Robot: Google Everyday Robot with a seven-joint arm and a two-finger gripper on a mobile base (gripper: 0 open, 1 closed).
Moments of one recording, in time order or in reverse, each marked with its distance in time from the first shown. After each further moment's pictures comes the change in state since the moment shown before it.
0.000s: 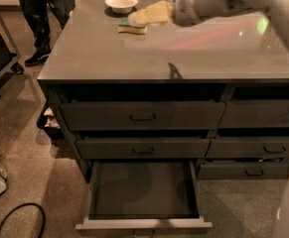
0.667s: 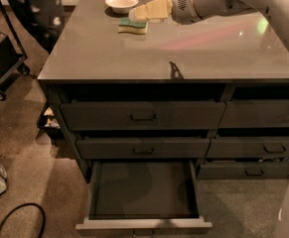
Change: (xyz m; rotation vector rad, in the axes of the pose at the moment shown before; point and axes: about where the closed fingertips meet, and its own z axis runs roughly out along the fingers) arm -0.014 -0.005 0.003 0.019 -0.055 0.017
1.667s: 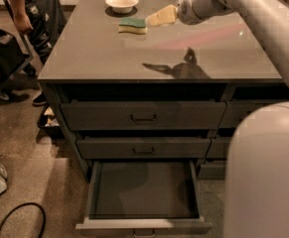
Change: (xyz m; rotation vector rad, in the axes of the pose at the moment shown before) arm -0.007 -0.115 0.027 0.284 0.031 -0.040
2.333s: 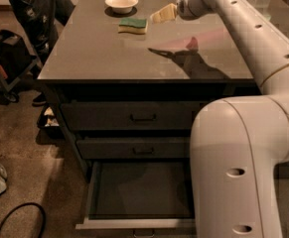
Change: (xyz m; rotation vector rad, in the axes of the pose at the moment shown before) arm -0.030 -0.060 0.048 0.153 -0.051 -0.074
